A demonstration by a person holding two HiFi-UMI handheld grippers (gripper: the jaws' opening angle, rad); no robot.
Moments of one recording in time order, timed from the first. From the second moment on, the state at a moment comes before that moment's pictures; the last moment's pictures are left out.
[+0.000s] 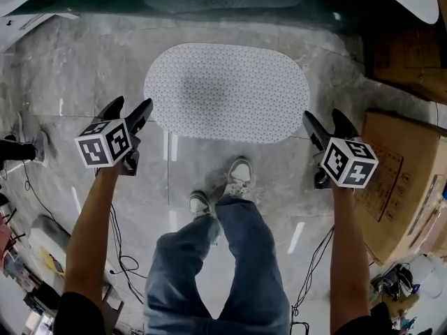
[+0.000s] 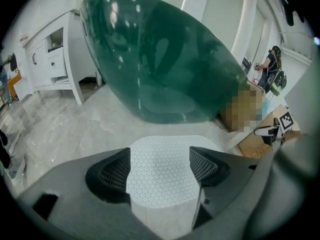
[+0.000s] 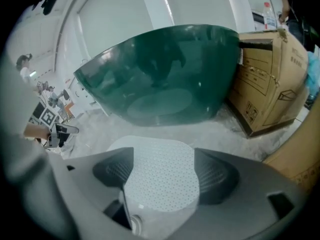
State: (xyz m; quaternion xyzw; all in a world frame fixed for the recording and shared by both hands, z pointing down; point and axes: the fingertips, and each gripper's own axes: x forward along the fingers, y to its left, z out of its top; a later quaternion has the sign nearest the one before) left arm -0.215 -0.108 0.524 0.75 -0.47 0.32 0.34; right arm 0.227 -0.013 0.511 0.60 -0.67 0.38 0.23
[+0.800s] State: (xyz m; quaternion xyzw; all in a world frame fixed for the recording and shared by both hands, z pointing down) left arm -0.265 -0.140 0.721 0.76 -0.47 0.32 0.31; right arm 0.251 -0.018 0.703 0.62 -0.65 0.36 0.26
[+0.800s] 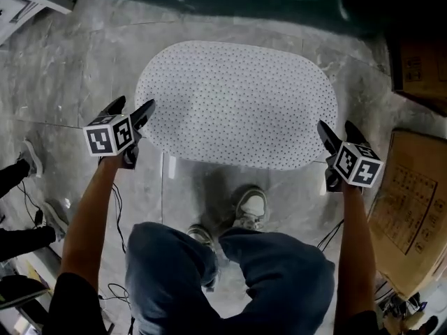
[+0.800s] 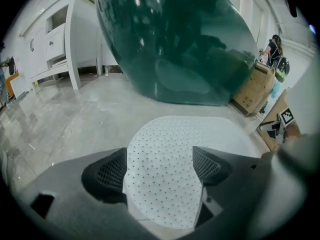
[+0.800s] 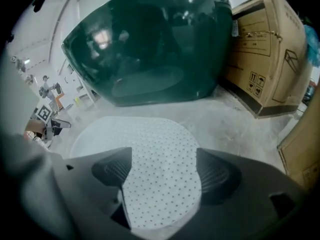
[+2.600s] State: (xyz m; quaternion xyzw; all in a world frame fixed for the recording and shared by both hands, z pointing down) left arm -0.298 -0.167 0.824 0.72 -0.50 0.35 0.33; right arm 0.276 -0.021 0.825 0.61 -0.60 0.40 0.33
